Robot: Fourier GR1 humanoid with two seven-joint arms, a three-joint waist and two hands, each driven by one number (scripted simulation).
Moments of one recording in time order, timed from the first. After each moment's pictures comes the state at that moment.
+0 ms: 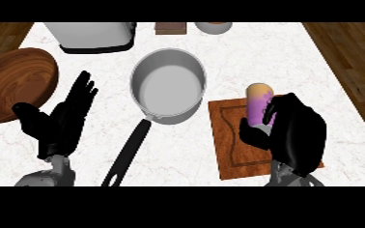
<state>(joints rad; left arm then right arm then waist) -0.07 0.11 0.01 -1.70 0.05 0.11 0.34 -0.15 0.00 0.31 -1.90 1.41 0.10 0.97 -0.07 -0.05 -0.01</state>
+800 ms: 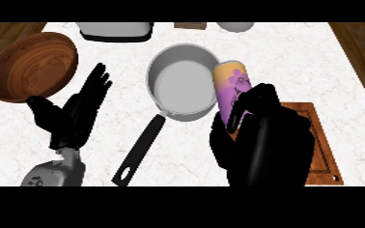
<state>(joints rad) -0.13 0.09 -0.04 -1.69 0.06 0.07 0.35 -0.46 -0.01 0.63 -2.00 1.60 0.19 1.22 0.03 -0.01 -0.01</state>
